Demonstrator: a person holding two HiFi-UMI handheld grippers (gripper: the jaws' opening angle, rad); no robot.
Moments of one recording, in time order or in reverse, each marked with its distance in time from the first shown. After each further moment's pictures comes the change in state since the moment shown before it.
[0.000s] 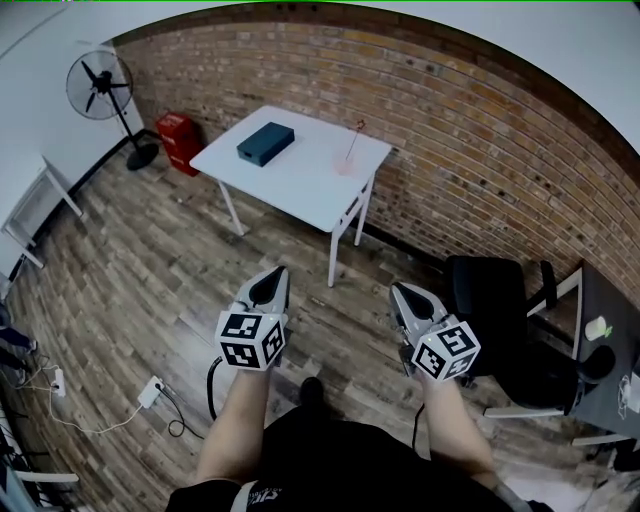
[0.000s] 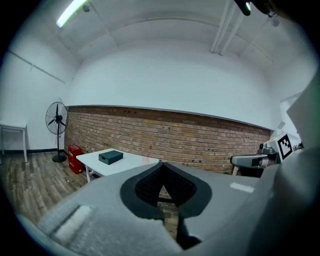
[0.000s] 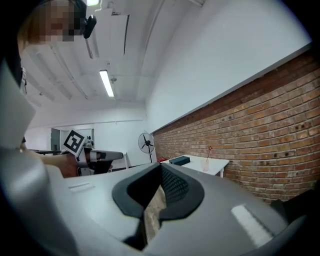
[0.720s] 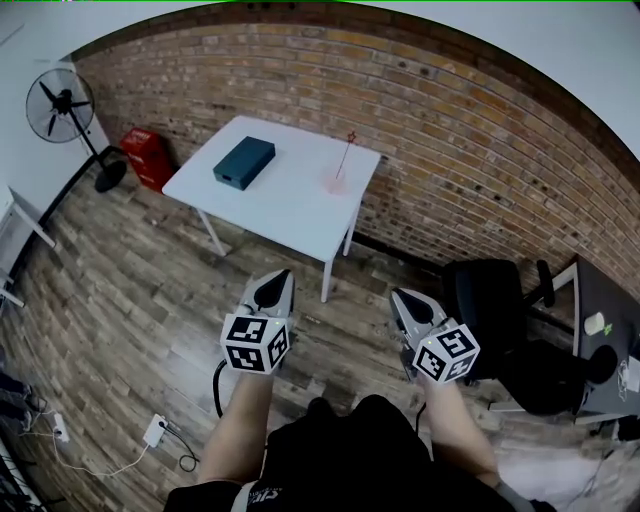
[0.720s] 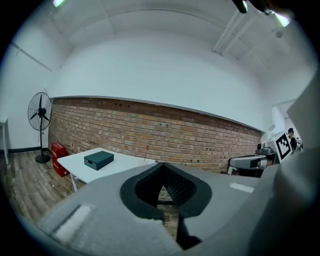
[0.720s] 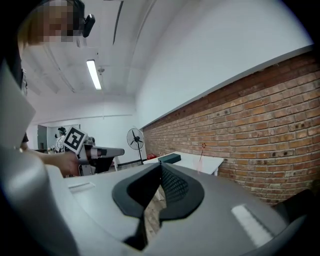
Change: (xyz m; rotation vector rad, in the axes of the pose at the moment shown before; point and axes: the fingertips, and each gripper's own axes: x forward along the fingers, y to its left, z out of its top) left arm 0.122 0.078 0.017 0.001 0.032 -0.144; right arm 0.112 -0.048 -0.002 0.014 0.054 -0.120
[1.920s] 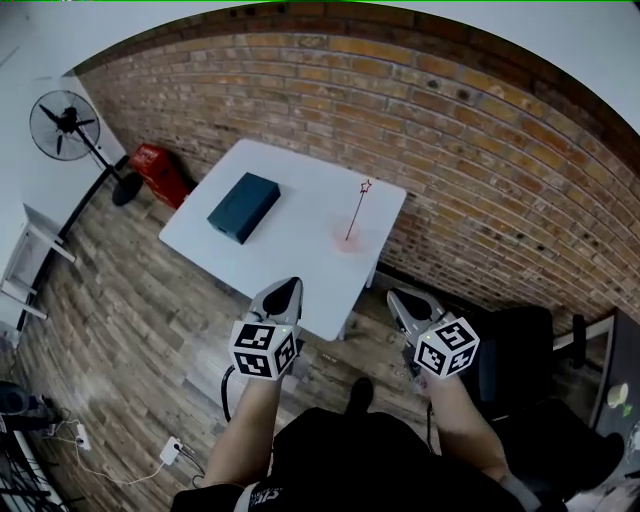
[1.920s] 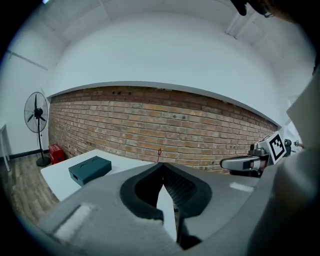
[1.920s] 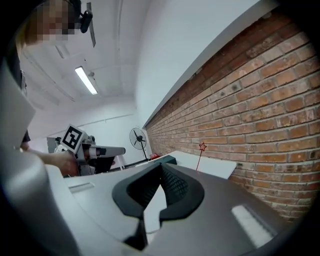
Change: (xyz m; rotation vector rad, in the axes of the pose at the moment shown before) left arm 0.252 0.087 0.043 0.007 0.076 0.074; right arm 0.226 -0.191 0.029 0.084 0.058 0.143
